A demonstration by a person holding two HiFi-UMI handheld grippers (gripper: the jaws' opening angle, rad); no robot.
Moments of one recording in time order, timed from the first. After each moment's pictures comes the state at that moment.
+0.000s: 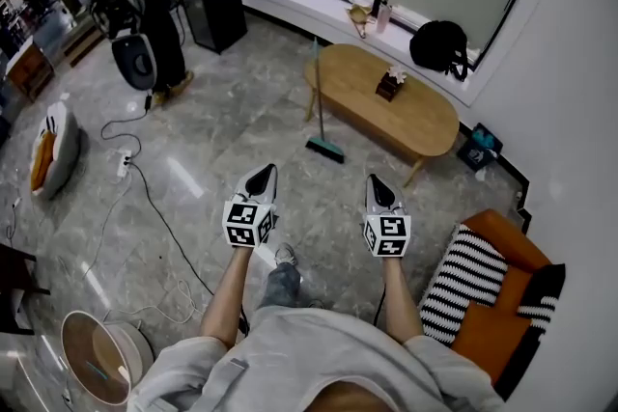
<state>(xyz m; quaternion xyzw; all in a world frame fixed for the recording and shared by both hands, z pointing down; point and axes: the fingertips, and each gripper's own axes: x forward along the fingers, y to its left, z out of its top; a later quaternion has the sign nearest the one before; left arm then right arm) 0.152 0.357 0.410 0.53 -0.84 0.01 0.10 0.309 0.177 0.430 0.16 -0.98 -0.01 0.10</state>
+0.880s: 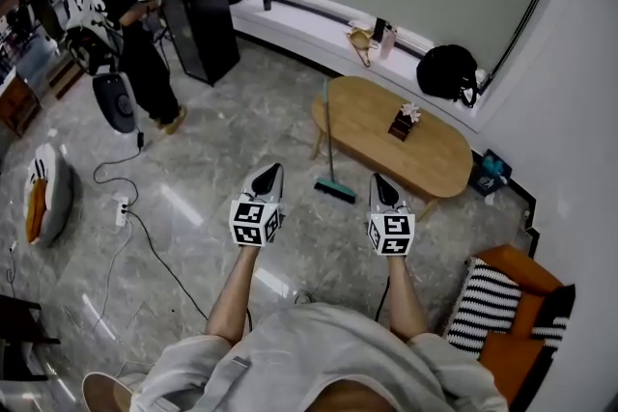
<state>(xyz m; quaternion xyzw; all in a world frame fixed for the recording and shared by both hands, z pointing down) -0.096 0.262 0.397 0.56 -0.83 0.00 0.08 0.070 0.095 0.413 0.19 -0.98 -0.02 0.09</state>
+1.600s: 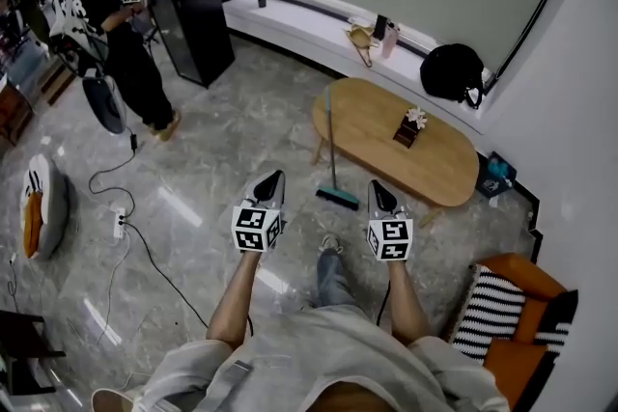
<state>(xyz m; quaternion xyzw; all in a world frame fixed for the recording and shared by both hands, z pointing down) -0.169 0.215 0.435 0.57 -0.81 0.00 0.11 -0.002 0.060 0.451 0.19 -0.97 -0.02 0.12</state>
